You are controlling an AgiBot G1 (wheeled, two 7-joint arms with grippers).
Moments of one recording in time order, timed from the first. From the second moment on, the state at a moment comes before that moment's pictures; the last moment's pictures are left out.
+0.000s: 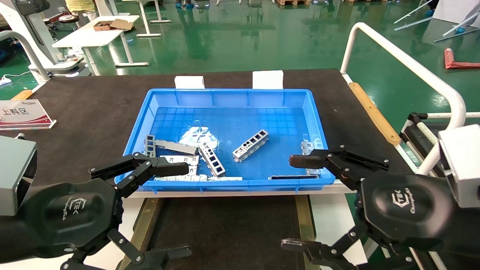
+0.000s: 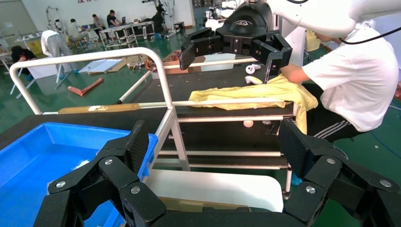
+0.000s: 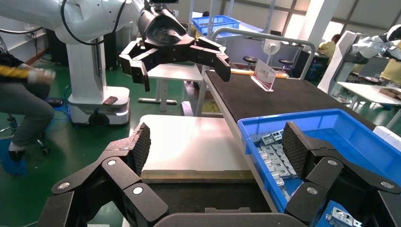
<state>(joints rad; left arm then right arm) -1.08 0.61 0.28 -1.28 0.73 1.49 -0.19 1.10 -0.57 -0.38 1.27 -0.66 -1.46 0.13</state>
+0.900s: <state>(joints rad) -1.08 0.61 0.28 -1.28 0.73 1.49 -0.19 1.10 -0.57 -0.38 1.27 -0.66 -1.46 0.13</state>
